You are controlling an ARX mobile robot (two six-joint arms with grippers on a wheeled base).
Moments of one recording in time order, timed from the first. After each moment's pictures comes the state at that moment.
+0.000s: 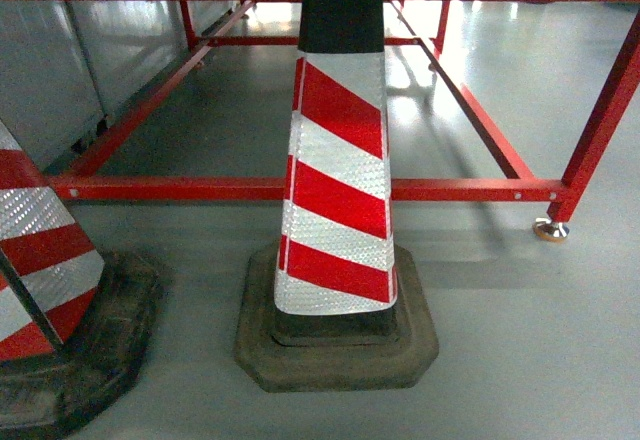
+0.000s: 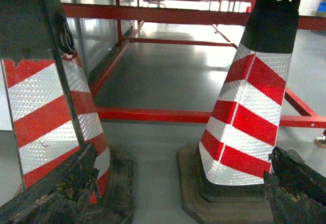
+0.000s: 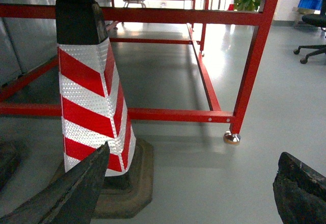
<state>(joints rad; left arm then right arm) 0.00 0.01 0.01 0.00 0.00 -0.01 0.00 0.01 0.01 0.00 0.00 -0.01</state>
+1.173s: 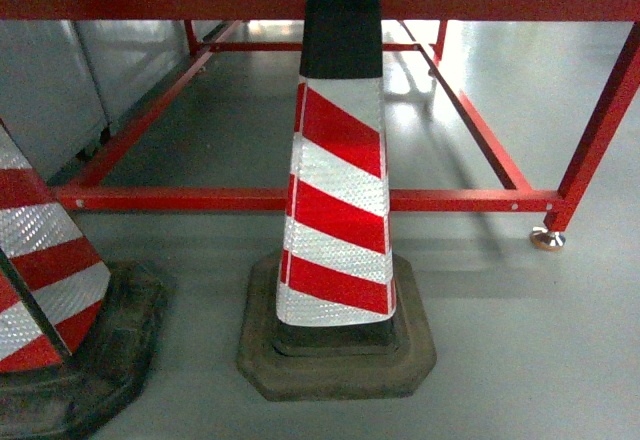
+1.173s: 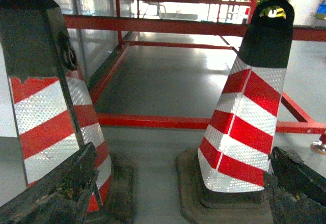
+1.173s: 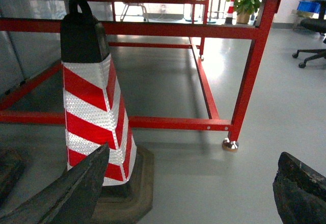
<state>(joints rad) 0.00 0.01 0.01 -0.01 0.00 -0.01 0.00 0.01 0.01 0.00 0.00 -0.01</state>
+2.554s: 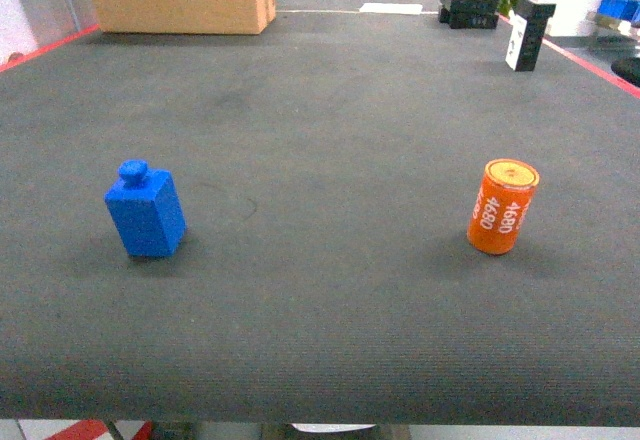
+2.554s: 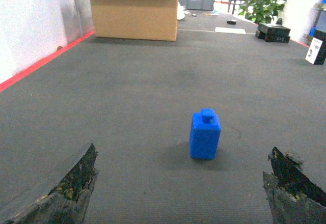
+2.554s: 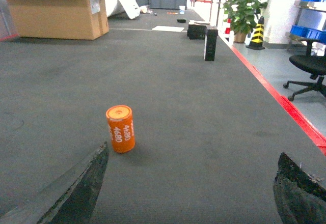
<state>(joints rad) 0.00 0.01 0.01 0.00 0.00 0.00 0.00 0.01 0.01 0.00 0.00 0.00</state>
